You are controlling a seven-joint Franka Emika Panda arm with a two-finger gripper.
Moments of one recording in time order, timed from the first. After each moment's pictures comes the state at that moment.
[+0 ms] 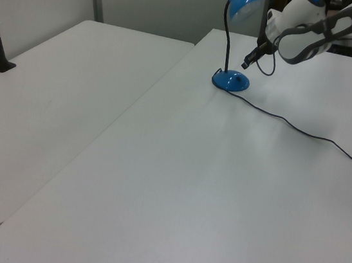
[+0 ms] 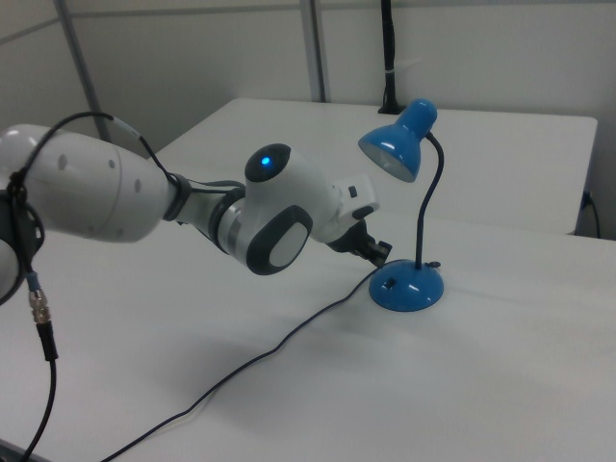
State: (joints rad) arm -0.14 0.43 -0.16 -1.85 0.11 2.90 -0.17
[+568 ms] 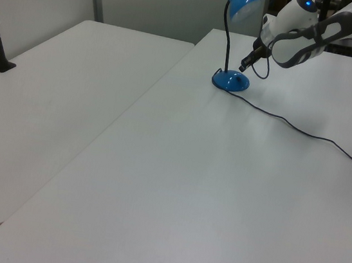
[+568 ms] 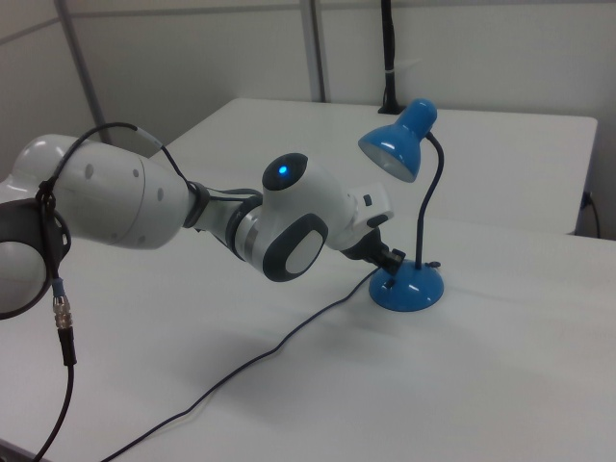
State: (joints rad) arm -0.16 0.51 -0.16 -1.78 0.11 2.90 -0.17
